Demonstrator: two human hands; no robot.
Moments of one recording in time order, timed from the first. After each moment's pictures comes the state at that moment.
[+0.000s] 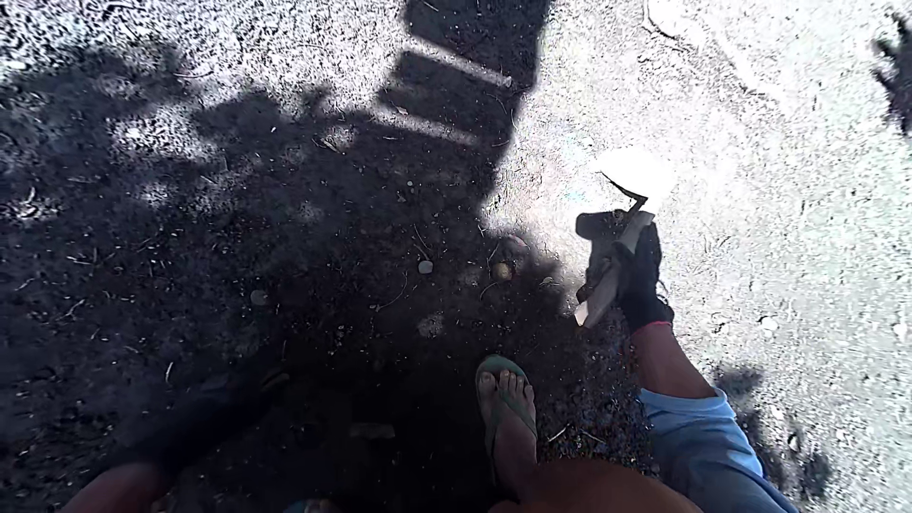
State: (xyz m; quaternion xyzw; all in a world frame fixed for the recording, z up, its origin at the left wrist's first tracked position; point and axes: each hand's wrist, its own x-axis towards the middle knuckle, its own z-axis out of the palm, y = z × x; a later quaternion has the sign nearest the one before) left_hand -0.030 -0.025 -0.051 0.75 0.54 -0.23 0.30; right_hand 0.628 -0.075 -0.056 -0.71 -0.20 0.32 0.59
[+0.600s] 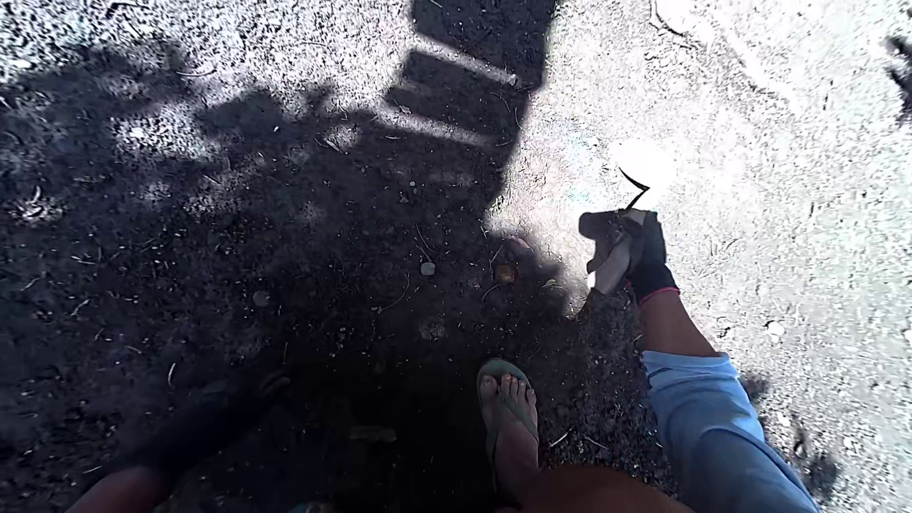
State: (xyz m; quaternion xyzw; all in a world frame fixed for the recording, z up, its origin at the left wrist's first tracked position) left_hand -0.036 -0.027 -0.057 0.74 0.55 -0.24 0.31; right_hand 0.674 -0.051 -0.072 -0.73 -0.26 0.35 0.53
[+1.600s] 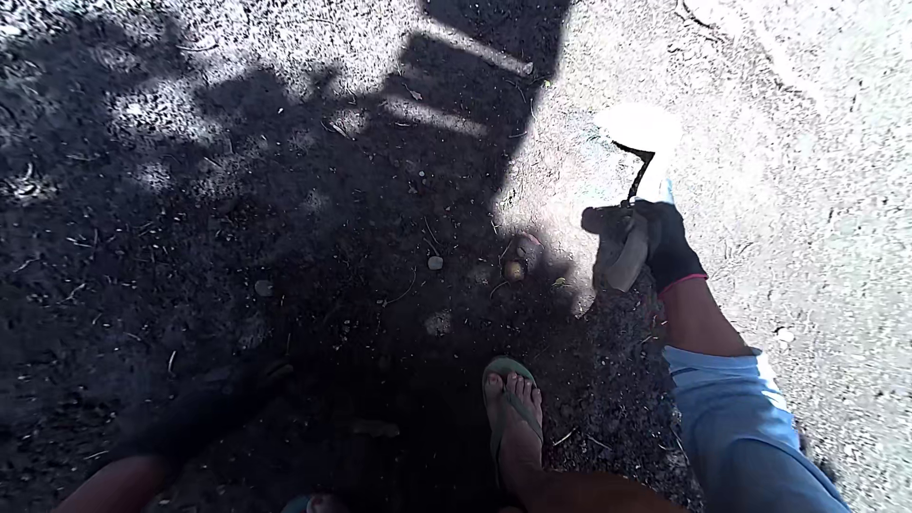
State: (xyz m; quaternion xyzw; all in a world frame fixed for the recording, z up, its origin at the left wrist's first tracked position) left_hand -0.041 -0.023 -0.066 0.73 0.56 -0.25 0.30; right_hand 0.654 -0.005 -0.025 -0.79 -0.35 0.33 0.38
